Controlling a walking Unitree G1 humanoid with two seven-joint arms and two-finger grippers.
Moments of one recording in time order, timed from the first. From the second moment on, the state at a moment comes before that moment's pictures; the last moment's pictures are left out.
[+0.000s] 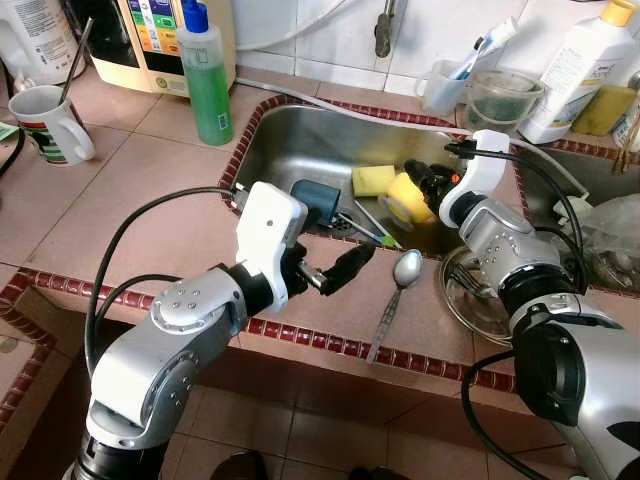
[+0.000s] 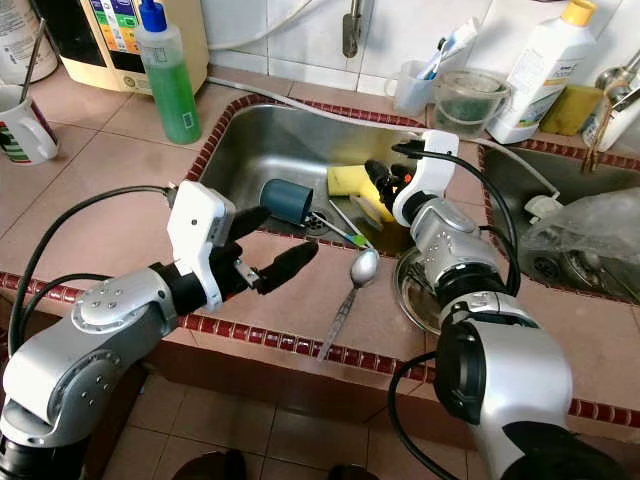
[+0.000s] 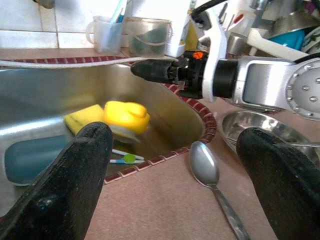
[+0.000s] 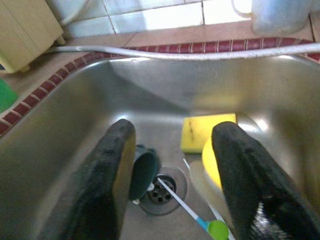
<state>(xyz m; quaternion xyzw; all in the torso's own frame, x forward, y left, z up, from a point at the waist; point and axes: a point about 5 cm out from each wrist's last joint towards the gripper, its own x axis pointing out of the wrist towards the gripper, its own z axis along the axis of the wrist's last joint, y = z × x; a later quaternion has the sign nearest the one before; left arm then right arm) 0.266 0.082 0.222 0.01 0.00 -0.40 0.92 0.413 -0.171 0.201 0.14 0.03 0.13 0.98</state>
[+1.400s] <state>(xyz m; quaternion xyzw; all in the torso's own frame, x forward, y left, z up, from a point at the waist) 0.327 0.142 0.177 0.00 -0.10 -0.15 0.98 0.328 -0.156 0.171 0.00 -0.22 0.02 0.98</state>
